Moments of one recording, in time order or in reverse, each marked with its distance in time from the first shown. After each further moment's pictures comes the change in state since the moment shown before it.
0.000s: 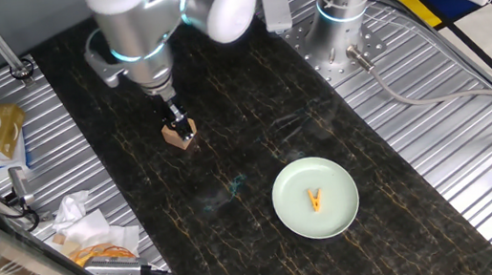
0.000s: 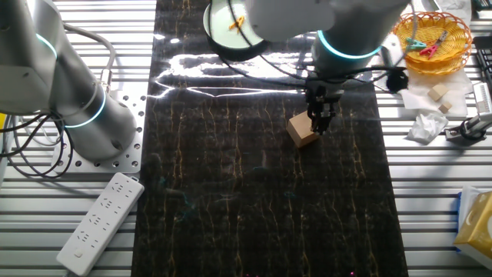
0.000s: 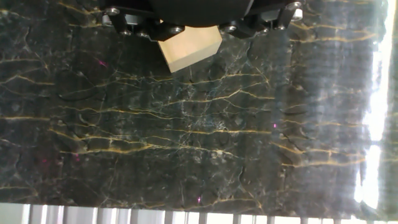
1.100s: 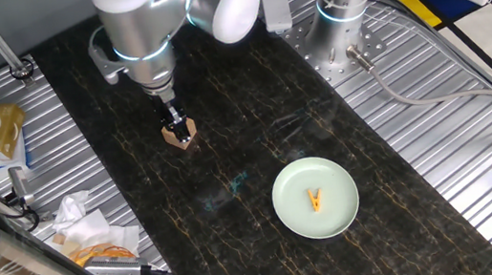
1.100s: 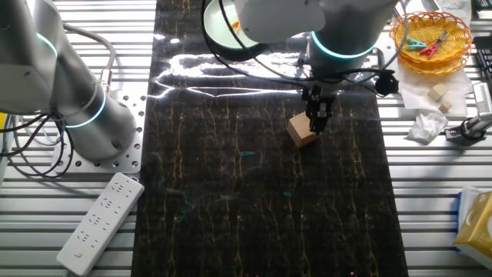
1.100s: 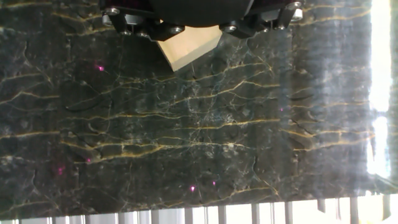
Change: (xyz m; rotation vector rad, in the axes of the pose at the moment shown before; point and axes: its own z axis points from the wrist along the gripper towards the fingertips) arm -0.003 0.000 0.001 0.006 -0.038 0.080
